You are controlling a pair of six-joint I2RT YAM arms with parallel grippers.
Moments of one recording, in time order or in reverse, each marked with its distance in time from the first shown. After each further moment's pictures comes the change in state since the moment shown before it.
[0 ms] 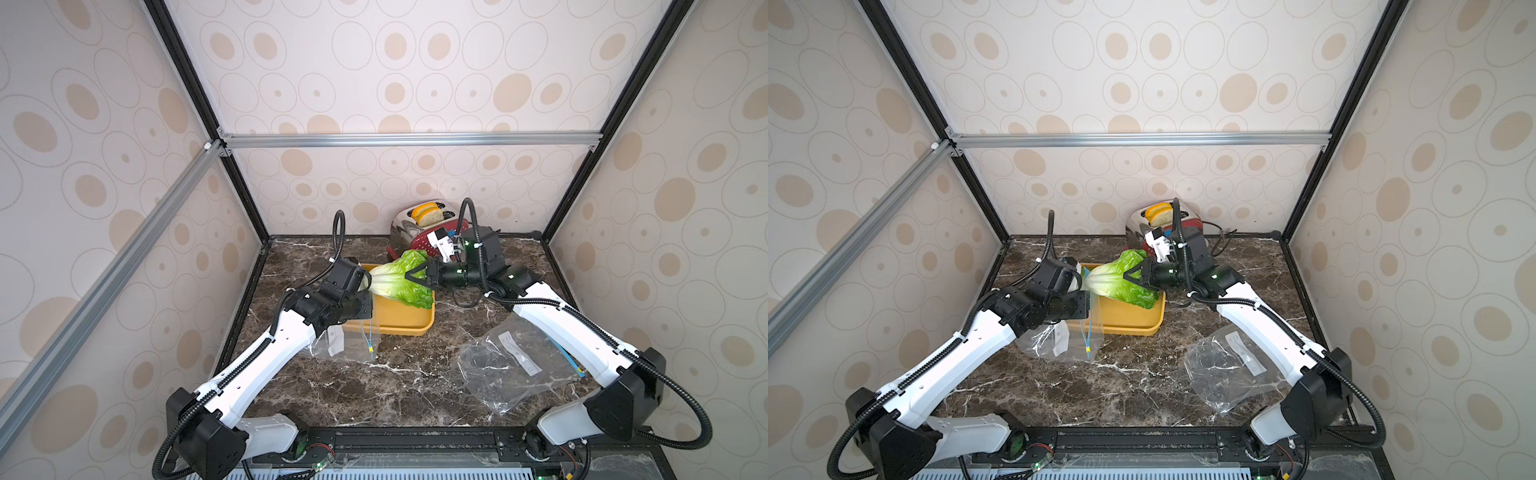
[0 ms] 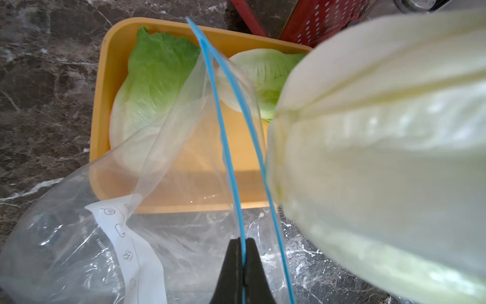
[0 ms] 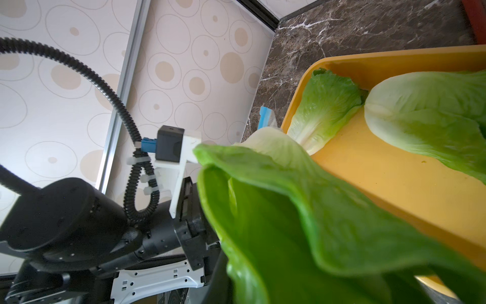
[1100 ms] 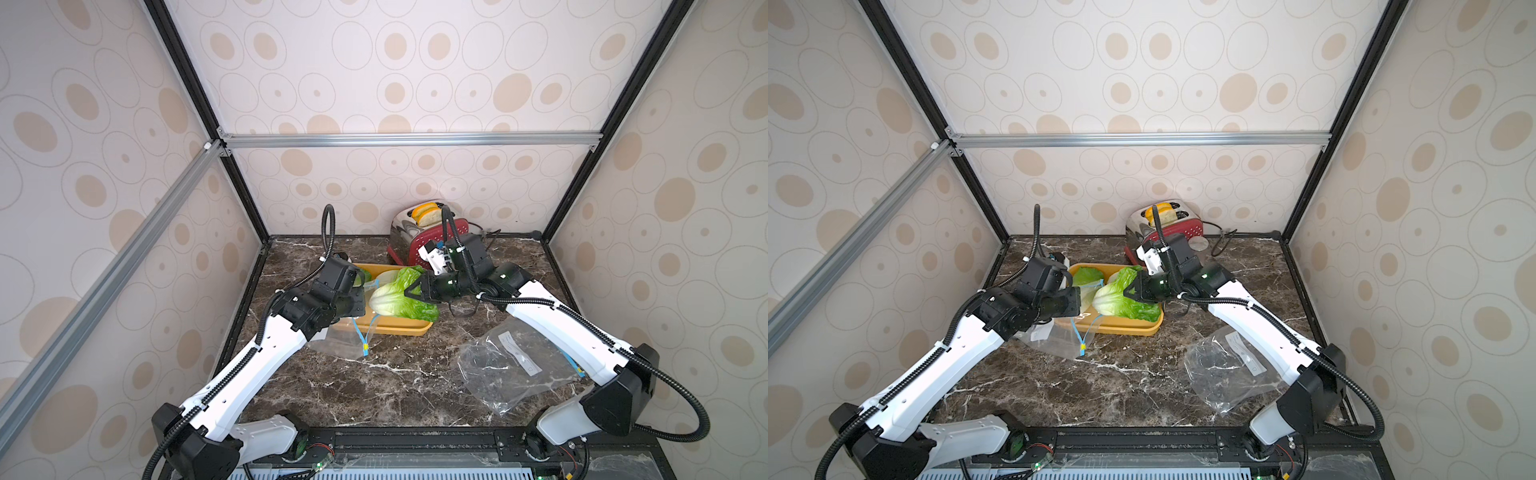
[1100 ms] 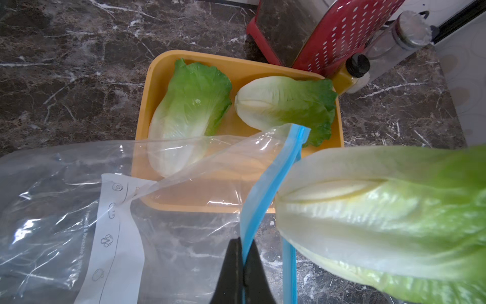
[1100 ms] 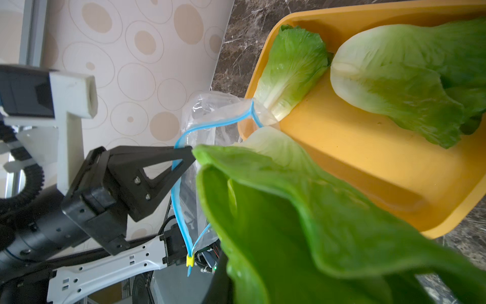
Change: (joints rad) left arm 0.001 -0.063 0.057 -0.064 -0.101 -0.002; right arm 0.096 0.029 0.086 -0.297 0.140 -0.158
